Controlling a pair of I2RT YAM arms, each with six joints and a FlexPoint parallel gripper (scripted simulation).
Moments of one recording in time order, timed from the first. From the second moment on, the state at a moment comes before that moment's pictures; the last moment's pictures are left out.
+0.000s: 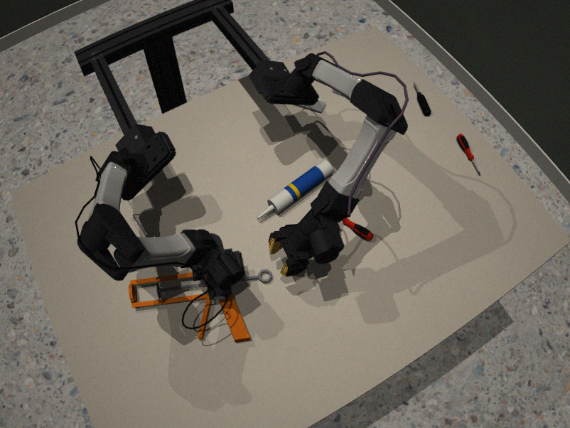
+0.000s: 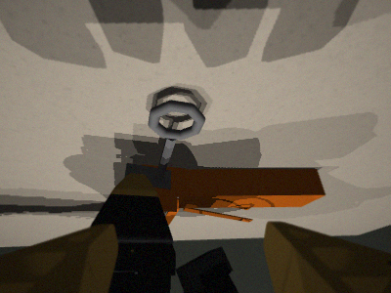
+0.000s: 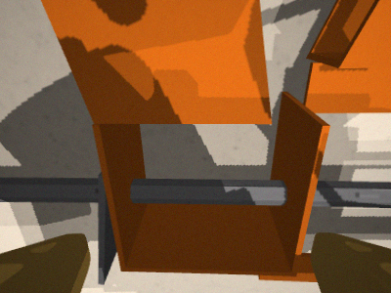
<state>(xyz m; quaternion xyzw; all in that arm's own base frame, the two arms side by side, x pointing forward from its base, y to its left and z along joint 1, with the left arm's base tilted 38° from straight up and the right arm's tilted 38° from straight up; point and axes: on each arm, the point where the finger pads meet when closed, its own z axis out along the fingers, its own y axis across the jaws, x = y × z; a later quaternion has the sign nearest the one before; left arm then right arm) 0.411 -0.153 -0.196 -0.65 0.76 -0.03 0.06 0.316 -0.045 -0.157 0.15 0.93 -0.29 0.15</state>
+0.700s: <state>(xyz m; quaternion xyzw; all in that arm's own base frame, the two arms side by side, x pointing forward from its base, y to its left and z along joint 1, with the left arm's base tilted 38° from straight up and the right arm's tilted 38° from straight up) 0.411 -0.153 -0.196 -0.65 0.76 -0.03 0.06 0.316 -0.046 -0.157 0.15 0.93 -0.30 0.14</state>
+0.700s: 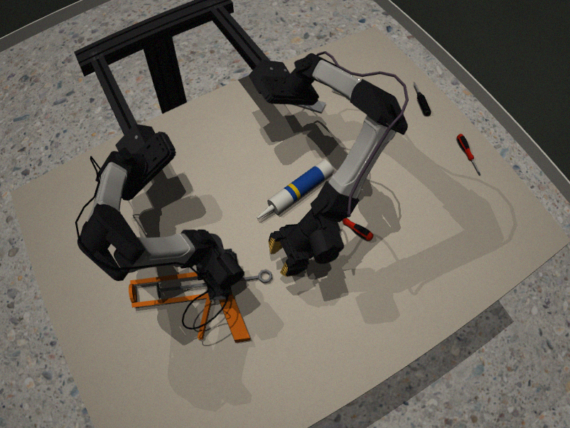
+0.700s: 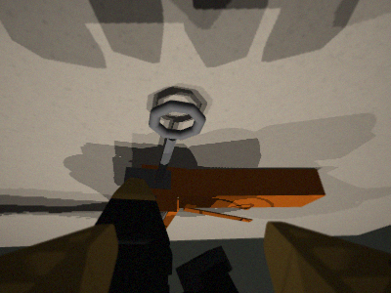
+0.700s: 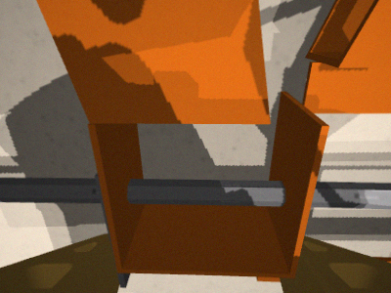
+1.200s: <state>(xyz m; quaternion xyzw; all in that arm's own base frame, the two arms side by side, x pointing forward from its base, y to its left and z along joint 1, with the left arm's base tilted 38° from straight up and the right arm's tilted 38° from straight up) 0.411 -0.153 -0.196 -0.65 0.76 -0.03 0.06 0.316 -0.046 -0.157 0.15 0.93 -0.30 0.14</state>
